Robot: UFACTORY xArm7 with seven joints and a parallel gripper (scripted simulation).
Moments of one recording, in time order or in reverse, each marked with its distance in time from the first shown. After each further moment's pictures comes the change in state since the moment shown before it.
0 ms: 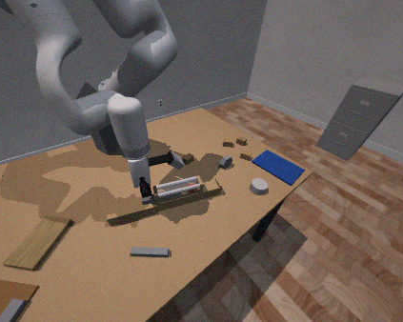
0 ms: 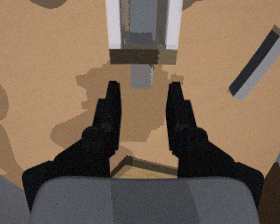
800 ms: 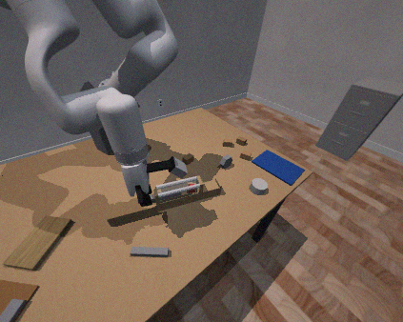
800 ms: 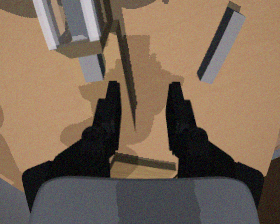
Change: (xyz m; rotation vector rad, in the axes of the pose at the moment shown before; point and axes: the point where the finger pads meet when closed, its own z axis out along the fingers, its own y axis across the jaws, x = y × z) arm -0.002 0.052 -0.023 -0.025 0.031 0.121
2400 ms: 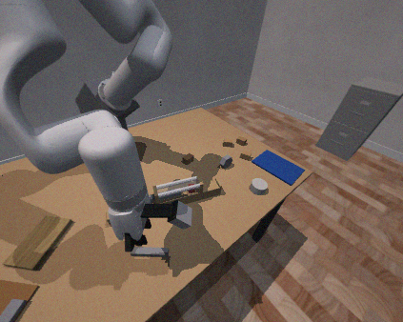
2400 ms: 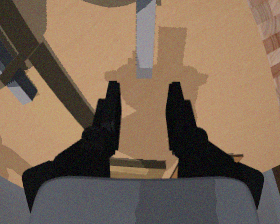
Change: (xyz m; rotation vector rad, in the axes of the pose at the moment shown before) arm -0.009 0.106 0.013 0.032 -0.032 0.245
